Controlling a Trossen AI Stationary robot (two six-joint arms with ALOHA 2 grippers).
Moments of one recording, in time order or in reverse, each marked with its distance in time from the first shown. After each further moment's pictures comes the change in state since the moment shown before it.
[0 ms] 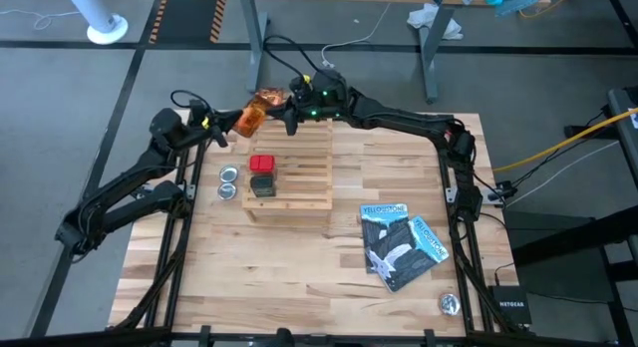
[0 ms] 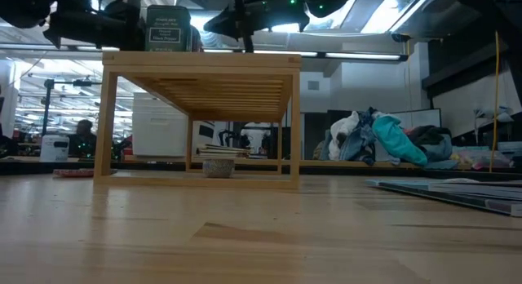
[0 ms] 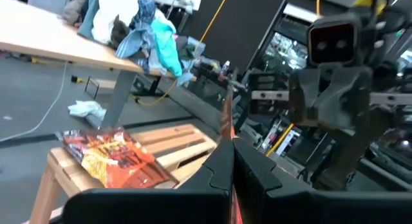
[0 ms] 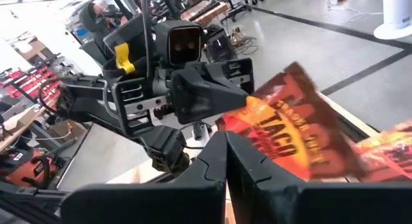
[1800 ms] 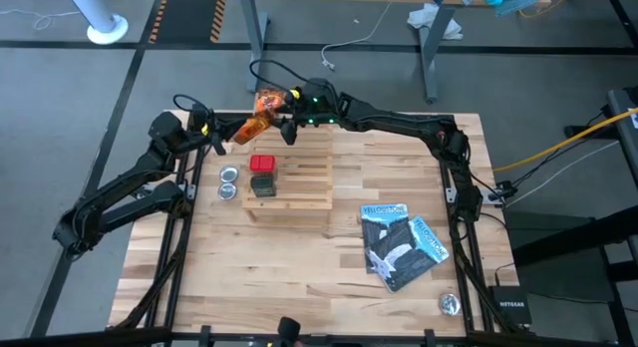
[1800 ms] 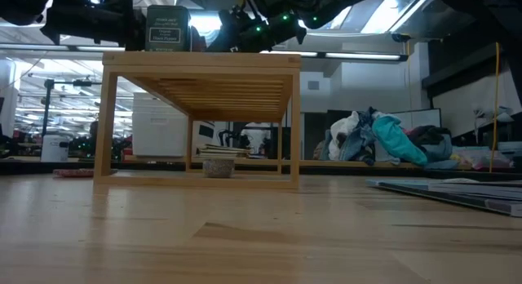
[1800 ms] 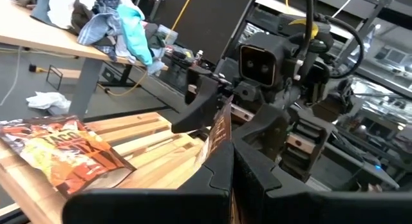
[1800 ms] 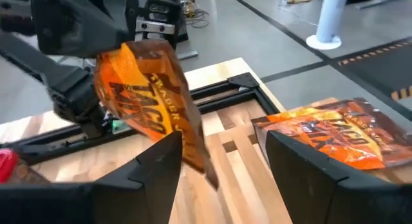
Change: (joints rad) left arm -0.071 -0.039 0.000 -0.032 0.053 -0.024; right arm 0.000 0.060 0.000 -0.123 0.161 -0.349
